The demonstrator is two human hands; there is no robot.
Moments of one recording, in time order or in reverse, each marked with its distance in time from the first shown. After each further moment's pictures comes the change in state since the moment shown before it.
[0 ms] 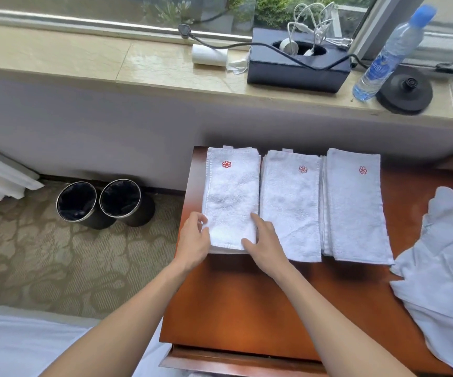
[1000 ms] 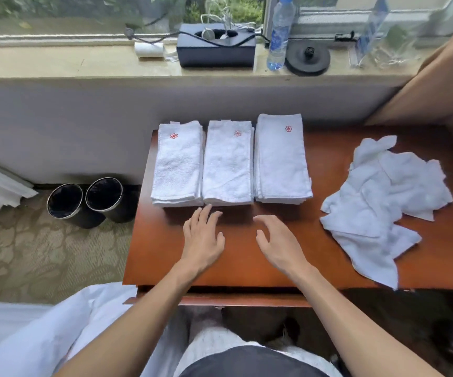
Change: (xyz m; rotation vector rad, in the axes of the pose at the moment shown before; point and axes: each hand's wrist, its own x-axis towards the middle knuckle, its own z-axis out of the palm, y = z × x) left_hand -0.186 0.070 0.093 0.505 -0.074 0.336; right_hand -0.175 0.109 -0.094 -0.193 0.213 -0.178
